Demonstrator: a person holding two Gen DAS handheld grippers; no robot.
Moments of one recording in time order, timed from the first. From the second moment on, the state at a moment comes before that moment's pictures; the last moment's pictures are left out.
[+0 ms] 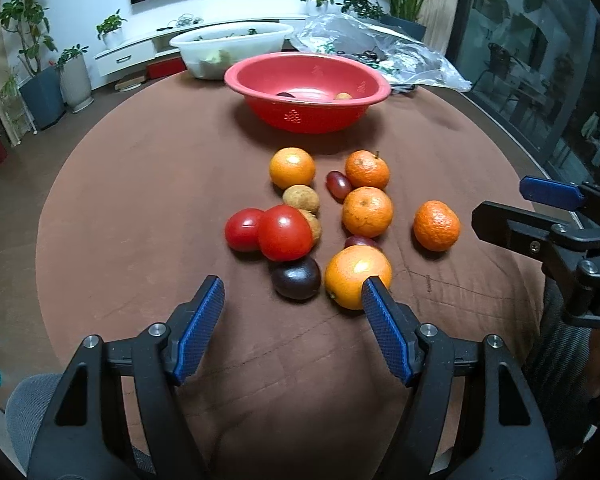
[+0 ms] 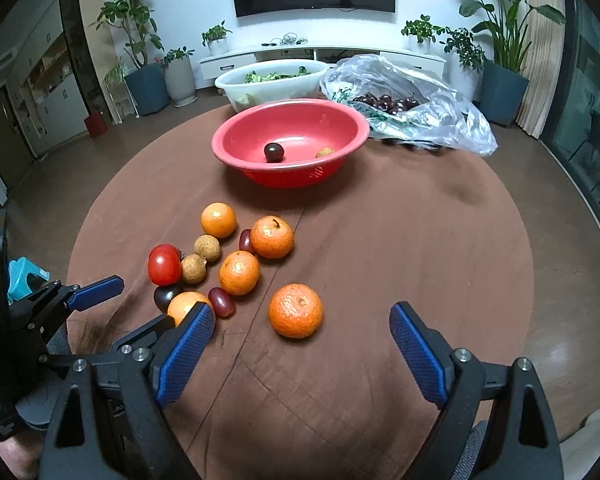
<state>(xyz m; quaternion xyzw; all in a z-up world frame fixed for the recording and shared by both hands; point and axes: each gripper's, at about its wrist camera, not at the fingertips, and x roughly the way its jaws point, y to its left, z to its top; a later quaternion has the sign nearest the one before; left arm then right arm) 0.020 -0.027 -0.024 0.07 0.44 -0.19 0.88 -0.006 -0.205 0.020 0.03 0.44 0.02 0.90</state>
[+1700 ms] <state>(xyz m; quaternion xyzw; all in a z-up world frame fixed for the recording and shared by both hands) 0.024 -0.071 -0.034 0.17 0.43 -0.31 0.83 0.021 -0.223 -0.028 0.10 0.48 0.12 0.86</state>
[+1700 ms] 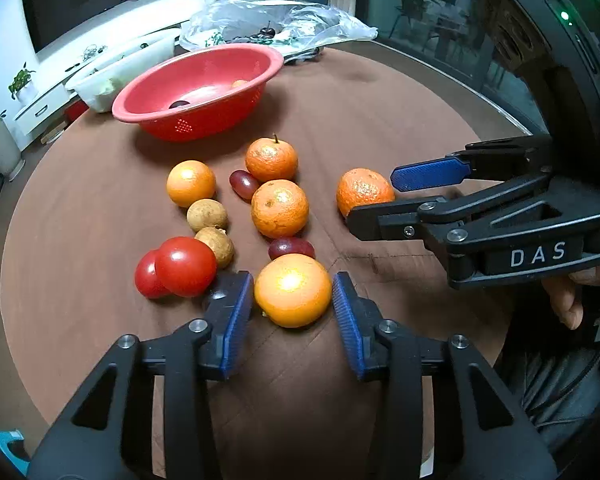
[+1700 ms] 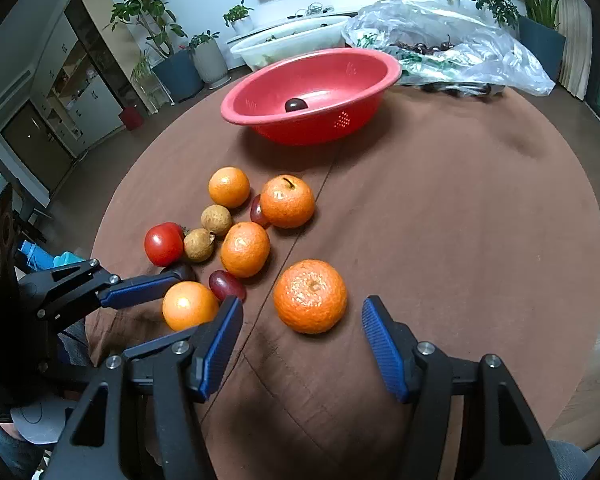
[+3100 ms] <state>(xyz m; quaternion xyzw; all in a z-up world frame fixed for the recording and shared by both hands) 0.033 -0.033 0.001 0.12 0.43 -0.25 0.86 0.030 -0.216 -0.033 0.07 0.49 0.11 0.86</state>
